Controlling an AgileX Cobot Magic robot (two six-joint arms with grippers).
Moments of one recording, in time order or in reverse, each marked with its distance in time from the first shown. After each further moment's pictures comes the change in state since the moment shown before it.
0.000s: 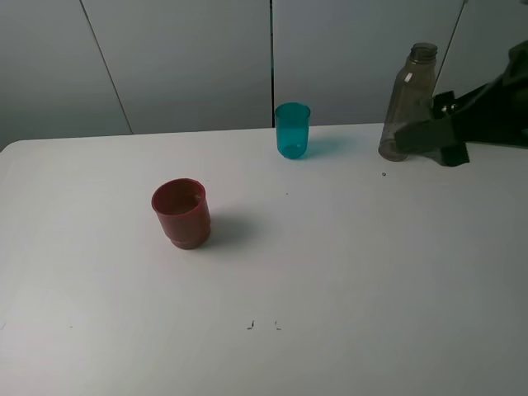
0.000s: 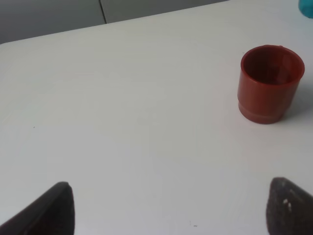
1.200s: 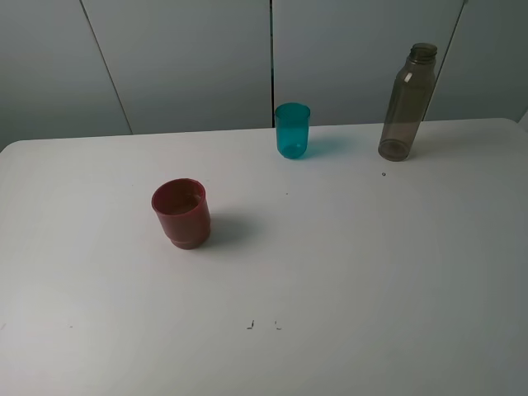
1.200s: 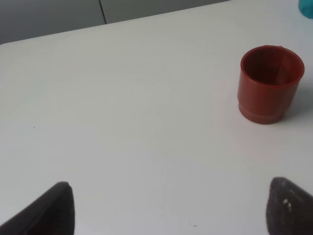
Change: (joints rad) left arm 0.000 0.000 0.000 0.000 0.000 0.000; right arm 0.000 -0.850 0.175 -0.034 0.472 -0.002
